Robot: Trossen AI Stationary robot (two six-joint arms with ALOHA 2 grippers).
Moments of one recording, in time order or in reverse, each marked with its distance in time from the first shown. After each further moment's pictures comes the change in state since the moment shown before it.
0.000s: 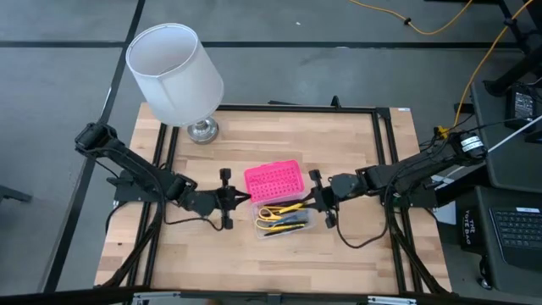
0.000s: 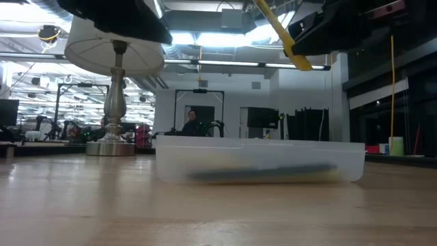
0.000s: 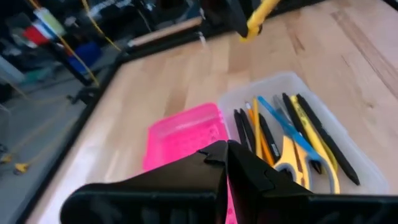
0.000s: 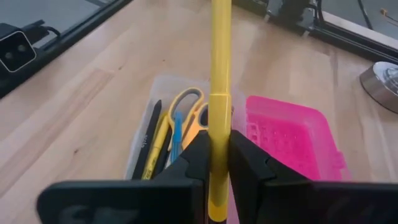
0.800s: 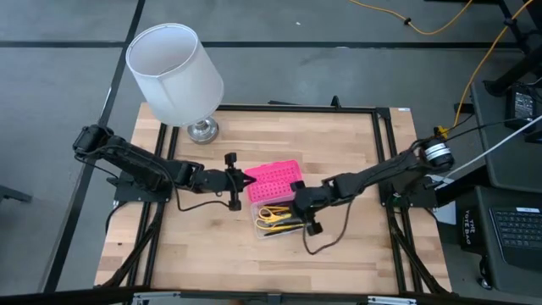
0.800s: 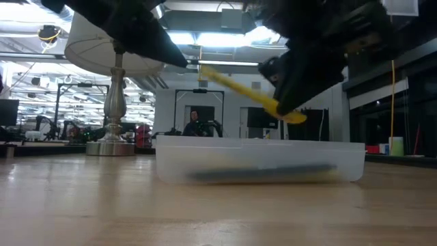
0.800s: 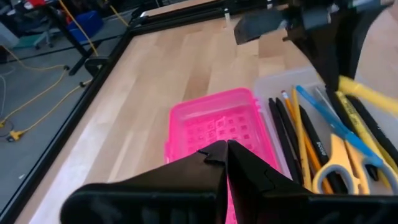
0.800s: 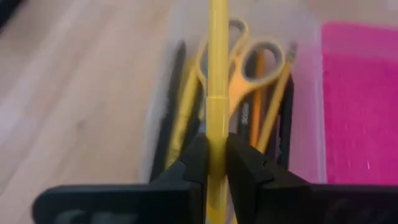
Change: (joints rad) left arm 0.239 0.000 0.000 -0.018 0.191 0.000; right arm -0.011 0.374 0.297 -0.304 -0.086 0.113
